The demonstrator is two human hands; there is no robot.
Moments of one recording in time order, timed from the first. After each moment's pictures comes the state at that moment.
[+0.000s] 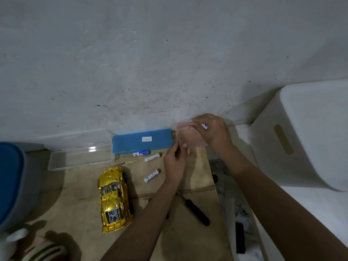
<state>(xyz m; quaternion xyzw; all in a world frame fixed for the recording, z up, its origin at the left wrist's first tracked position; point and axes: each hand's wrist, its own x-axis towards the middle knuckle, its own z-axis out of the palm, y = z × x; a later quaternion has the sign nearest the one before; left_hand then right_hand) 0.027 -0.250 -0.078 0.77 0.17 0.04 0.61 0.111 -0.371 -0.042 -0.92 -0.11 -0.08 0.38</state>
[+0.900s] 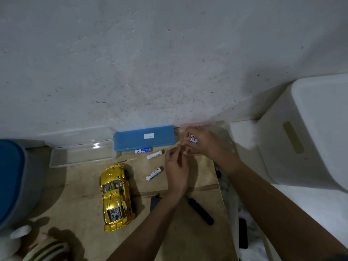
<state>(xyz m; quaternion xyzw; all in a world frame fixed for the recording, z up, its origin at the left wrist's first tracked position) 0.005 -0.249 -0.094 0.83 0.17 0.05 0.54 0.100 -0.355 -0.080 -0.92 -0.17 0.15 0.30</state>
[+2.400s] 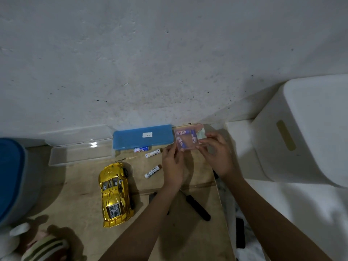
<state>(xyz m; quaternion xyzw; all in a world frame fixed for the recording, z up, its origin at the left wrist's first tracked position) 0.006 -0.246 -0.083 0.79 0.18 0.01 0.58 0.040 -0.384 -0.077 -0.90 -0.03 -0.03 0.44</state>
